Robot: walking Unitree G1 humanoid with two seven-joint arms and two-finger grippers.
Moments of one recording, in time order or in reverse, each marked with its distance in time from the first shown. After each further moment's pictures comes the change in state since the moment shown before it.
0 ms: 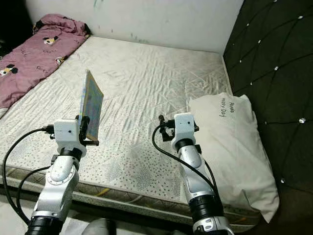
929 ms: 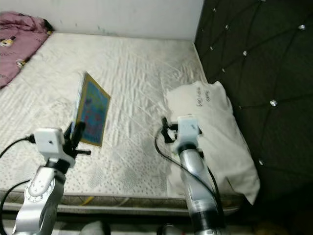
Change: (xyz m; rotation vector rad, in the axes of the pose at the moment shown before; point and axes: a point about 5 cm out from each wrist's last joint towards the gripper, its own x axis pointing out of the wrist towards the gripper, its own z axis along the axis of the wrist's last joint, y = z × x) left arm -0.037 0.015 0.007 -0.092 -0.001 -0.056; right arm -0.029 -0.005 0.002 0.056 0.001 -0.062
